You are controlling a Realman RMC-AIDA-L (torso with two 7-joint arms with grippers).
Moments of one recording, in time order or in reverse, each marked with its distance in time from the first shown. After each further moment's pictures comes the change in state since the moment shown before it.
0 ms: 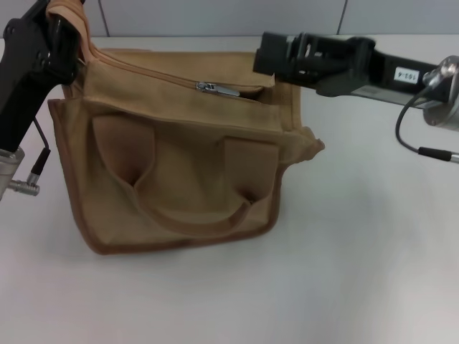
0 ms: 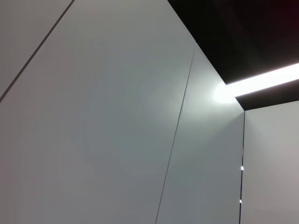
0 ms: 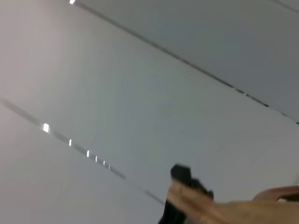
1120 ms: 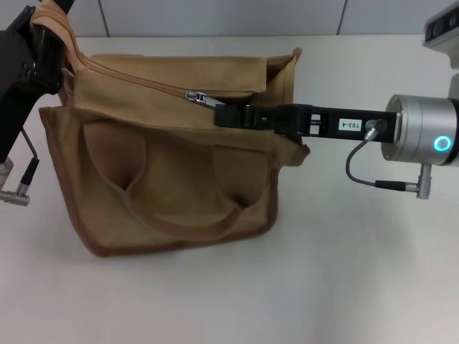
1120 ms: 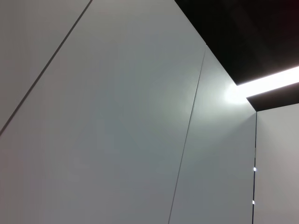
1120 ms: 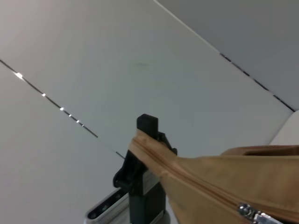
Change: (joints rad) left arm 0.035 0.001 -0.007 0.000 -0.008 0.005 0.005; right arm 0.000 0.032 -0.161 0.012 -0.014 0.133 -0.163
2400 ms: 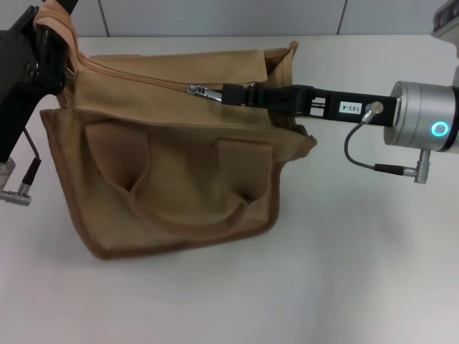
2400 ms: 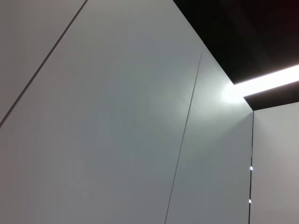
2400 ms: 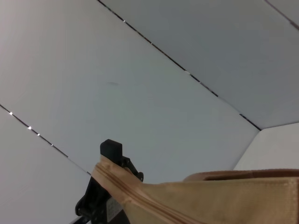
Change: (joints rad) left arm -0.003 0.000 0.002 0.000 0.007 0.001 0.000; right arm 0.014 -0.004 0.052 0.002 -0.027 0.069 0.001
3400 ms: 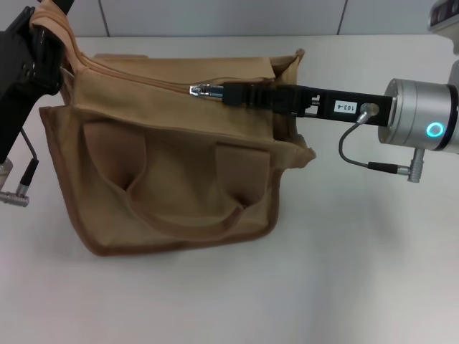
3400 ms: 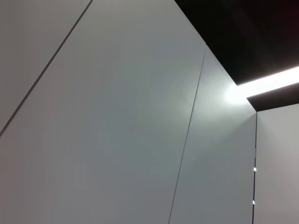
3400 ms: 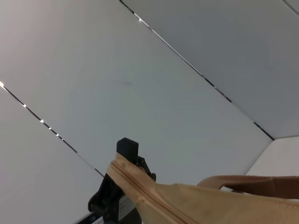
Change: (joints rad) left arm 0.005 0.000 -0.002 0.000 -0.006 0.000 0.000; right arm 0.009 0.010 0.007 0.007 0.011 -0.016 -0.072
